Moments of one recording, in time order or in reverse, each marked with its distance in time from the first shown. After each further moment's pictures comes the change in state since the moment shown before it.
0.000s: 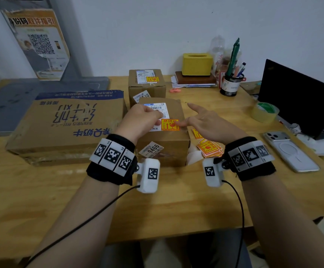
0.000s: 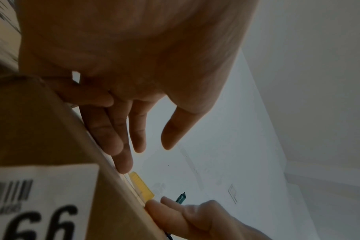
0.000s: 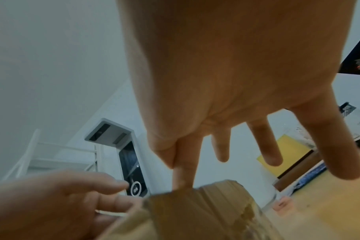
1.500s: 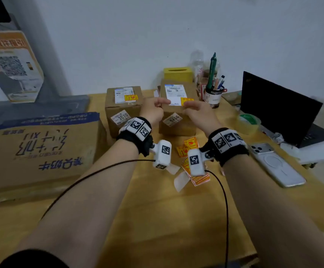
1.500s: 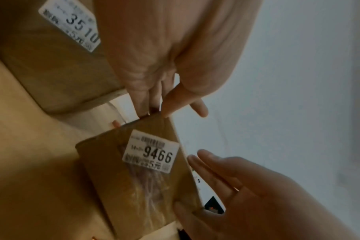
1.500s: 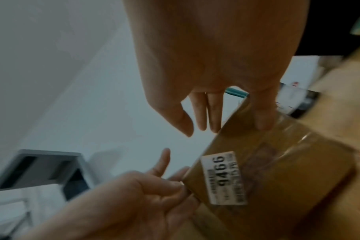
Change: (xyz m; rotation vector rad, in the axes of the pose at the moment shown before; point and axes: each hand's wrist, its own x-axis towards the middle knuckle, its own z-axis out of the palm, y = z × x) left_hand 0.129 0.048 0.088 -0.188 -0.045 0.192; right_hand 0.087 0.074 -0.034 0.650 0.555 0.234
